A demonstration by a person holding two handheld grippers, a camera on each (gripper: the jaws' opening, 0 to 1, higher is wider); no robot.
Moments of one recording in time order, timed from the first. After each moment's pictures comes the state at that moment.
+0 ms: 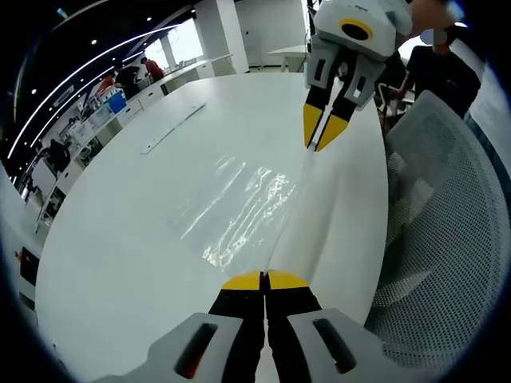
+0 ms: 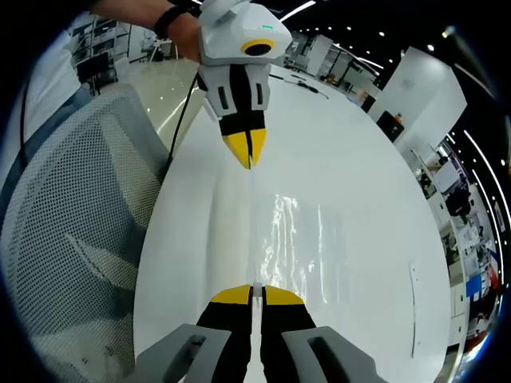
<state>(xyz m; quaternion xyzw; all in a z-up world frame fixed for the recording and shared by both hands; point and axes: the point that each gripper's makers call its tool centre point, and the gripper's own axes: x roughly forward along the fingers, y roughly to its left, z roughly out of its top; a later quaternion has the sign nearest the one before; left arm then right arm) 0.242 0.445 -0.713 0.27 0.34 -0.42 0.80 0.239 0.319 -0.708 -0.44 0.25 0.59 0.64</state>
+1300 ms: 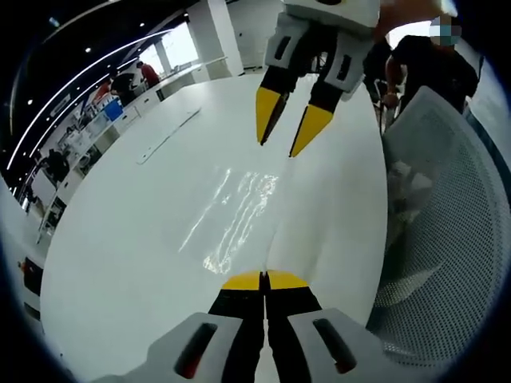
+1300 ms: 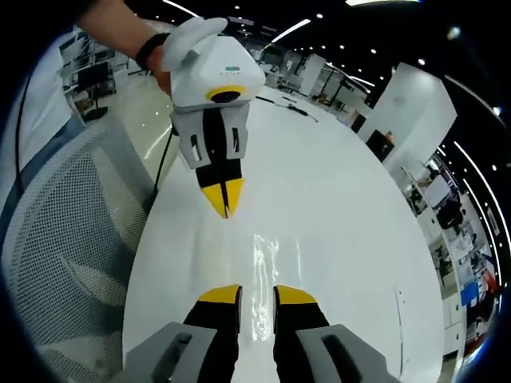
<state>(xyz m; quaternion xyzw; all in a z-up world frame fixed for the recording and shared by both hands) 0.243 0.430 -0.711 0.28 0.33 -0.43 0.79 0.256 0.356 -0.674 -0.41 0.20 0.60 0.66</state>
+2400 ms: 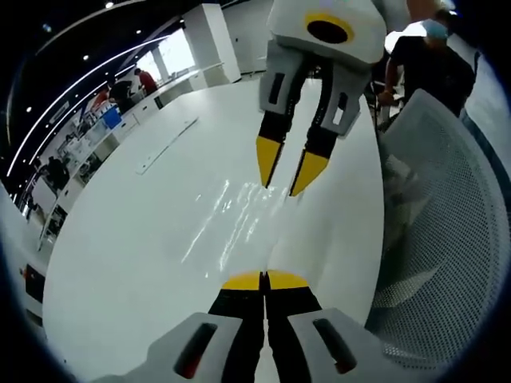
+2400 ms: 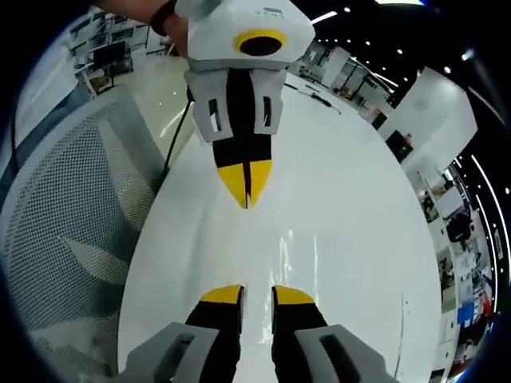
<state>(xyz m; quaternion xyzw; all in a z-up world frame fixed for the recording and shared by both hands) 0.243 0.422 -0.701 0.28 0.31 -0.43 0.80 0.247 0.361 -0.702 -0.46 0.21 0.61 0.61</state>
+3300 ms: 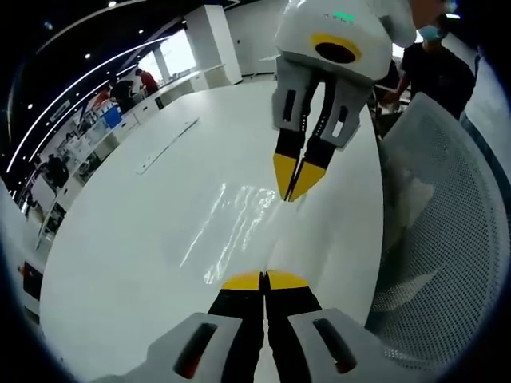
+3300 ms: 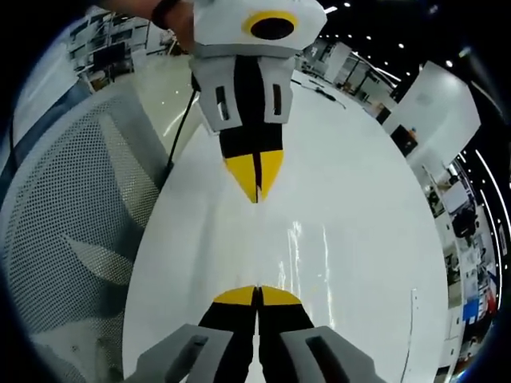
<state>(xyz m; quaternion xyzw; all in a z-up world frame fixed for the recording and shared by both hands) 0.242 0.419 -0.700 0.28 0.31 -0.44 0.80 0.243 0.358 -0.716 -0.45 0.23 0.61 0.61</state>
